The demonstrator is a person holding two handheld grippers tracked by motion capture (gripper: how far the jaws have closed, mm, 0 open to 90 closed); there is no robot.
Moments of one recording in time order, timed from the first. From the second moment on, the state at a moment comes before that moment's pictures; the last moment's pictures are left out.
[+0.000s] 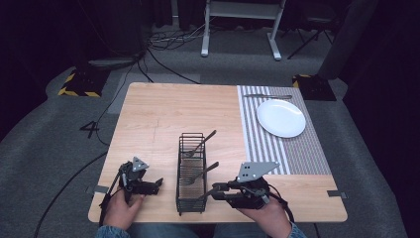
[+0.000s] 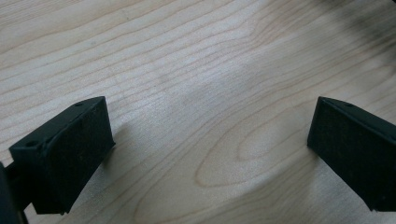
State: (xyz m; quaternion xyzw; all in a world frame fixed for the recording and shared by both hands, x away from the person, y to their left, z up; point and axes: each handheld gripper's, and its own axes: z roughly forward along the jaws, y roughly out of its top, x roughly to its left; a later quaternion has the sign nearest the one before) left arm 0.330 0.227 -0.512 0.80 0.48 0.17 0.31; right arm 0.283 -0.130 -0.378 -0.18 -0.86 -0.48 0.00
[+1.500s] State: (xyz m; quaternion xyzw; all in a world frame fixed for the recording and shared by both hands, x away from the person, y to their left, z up) left arm 0.330 0.227 -0.512 0.80 0.48 0.17 0.31; right arm 0.265 -0.134 -0.324 -0.15 -0.82 -0.54 -0.09
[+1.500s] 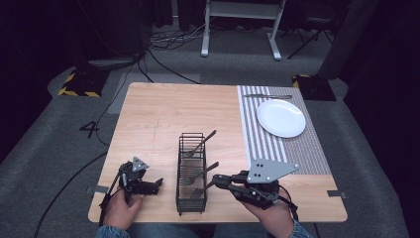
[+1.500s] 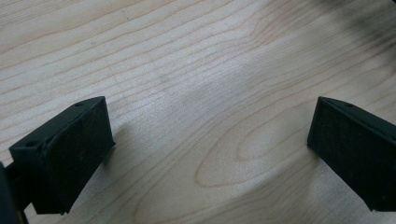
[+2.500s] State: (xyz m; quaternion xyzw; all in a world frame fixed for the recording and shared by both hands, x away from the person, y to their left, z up) left arm 0.330 0.227 -0.512 0.80 0.48 0.17 0.31; right arm 0.266 -0.191 -0.278 -0.18 -0.79 -0.57 -0.12
